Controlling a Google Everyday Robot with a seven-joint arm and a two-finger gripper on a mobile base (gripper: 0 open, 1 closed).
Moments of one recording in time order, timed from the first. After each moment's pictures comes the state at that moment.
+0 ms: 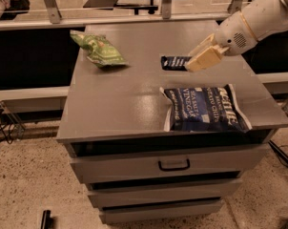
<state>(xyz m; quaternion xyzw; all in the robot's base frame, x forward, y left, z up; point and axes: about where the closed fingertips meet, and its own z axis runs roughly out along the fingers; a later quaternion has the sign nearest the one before) 0.606 -0.145 0.916 -0.54 0.75 0.24 0.29</state>
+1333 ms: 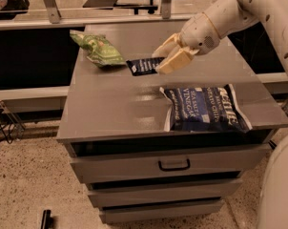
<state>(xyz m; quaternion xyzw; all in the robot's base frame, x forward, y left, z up) 0.608 -0.061 0.909 -0.69 0.59 0.30 0.30</state>
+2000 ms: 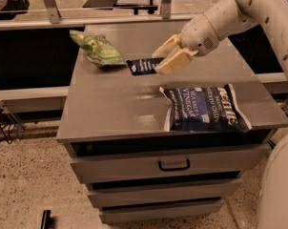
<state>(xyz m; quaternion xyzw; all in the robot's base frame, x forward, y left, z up) 0.612 -0.062 0.907 -0.68 0.60 0.31 0.30</state>
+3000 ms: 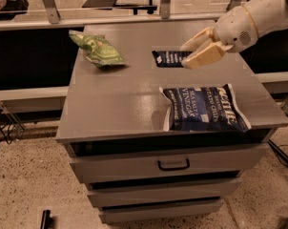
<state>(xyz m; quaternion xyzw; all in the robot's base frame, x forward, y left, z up) 0.590 -0.127 0.939 -0.63 0.64 0.28 0.33</state>
